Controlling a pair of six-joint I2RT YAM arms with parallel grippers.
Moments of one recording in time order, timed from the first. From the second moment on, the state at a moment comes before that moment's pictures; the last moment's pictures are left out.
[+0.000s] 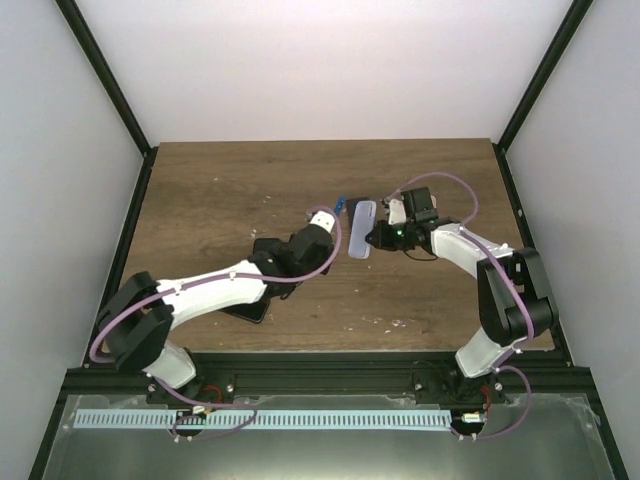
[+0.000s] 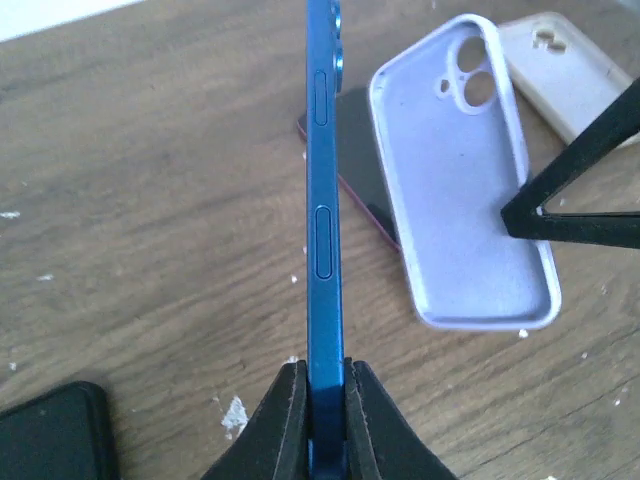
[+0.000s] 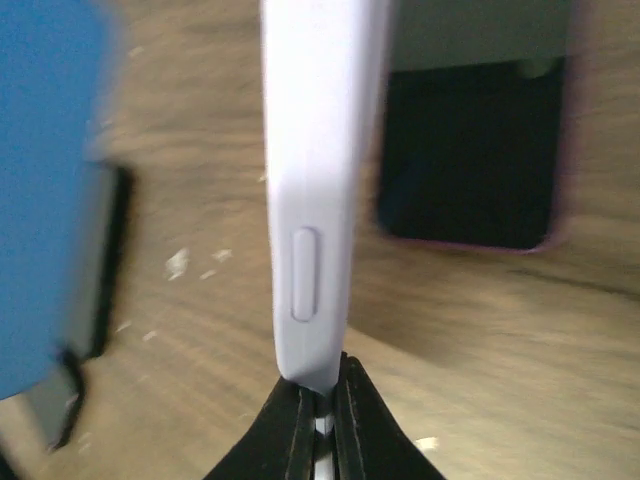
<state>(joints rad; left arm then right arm) -0.95 1.57 0.98 -0.11 -0.43 -0.28 0.30 1.62 0.95 -0.26 -0.56 0.35</state>
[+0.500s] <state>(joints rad) -0.92 1.57 1.01 -0.17 -0.43 -0.27 0.13 1.57 0.98 -0.28 -0.40 0.28</state>
